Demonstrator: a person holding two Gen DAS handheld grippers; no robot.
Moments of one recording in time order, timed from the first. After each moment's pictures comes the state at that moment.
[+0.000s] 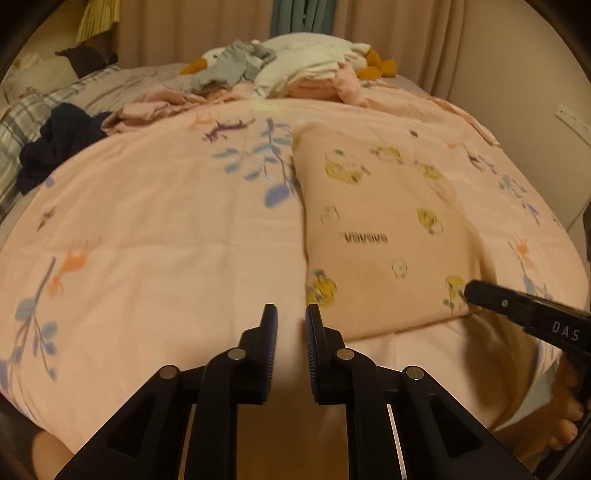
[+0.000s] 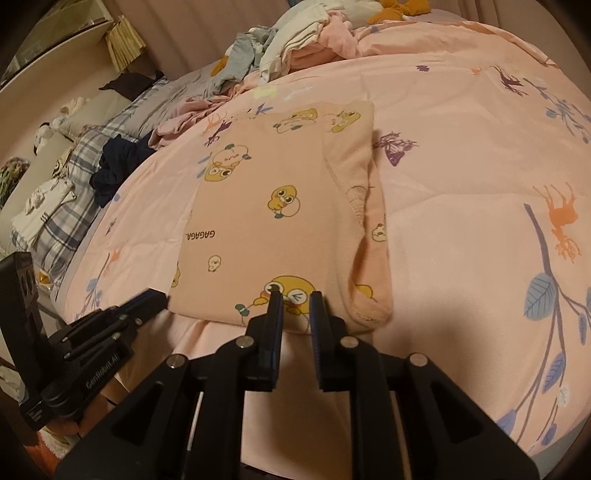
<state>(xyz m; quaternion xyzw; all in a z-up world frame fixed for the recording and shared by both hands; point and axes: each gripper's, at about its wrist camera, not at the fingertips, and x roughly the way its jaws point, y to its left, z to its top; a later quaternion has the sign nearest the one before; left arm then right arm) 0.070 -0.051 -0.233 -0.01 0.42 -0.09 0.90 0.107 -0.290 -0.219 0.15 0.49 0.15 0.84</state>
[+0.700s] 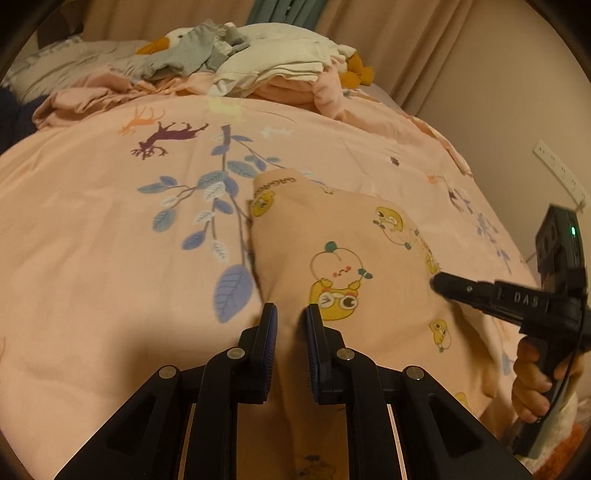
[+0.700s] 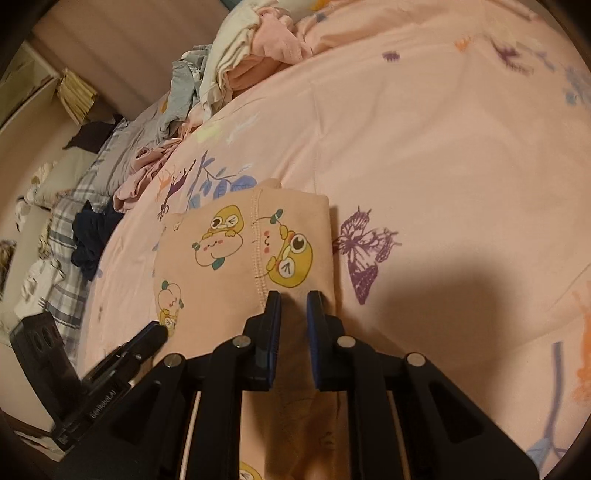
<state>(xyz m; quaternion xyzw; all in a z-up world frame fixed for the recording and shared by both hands) 0.180 -0.047 -0.245 -0.10 0.44 -0.18 0.87 0.219 -0.322 -0.228 0.21 0.51 0.10 0.83</state>
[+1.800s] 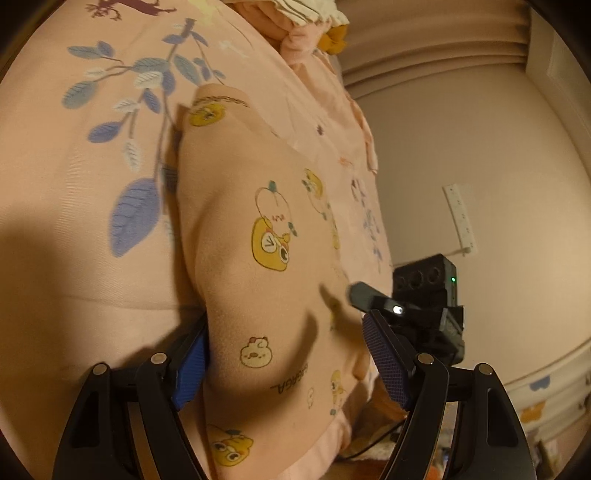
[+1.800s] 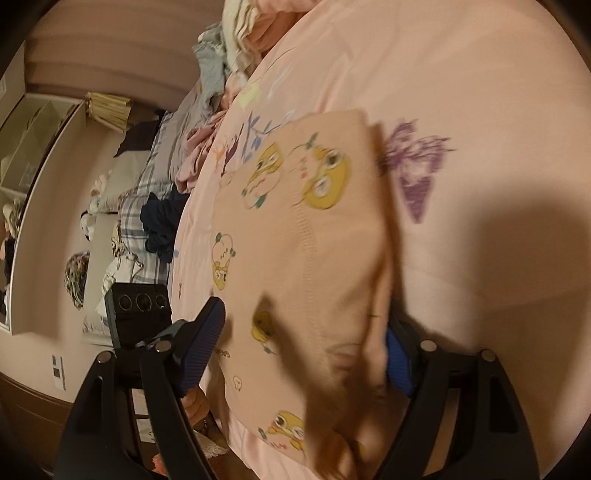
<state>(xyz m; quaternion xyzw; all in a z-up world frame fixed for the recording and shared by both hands) 0.201 -0.039 -0.271 -0.32 0.52 -0.38 0.69 0.207 -0.326 -0.258 0.37 0.55 0.23 0.71</state>
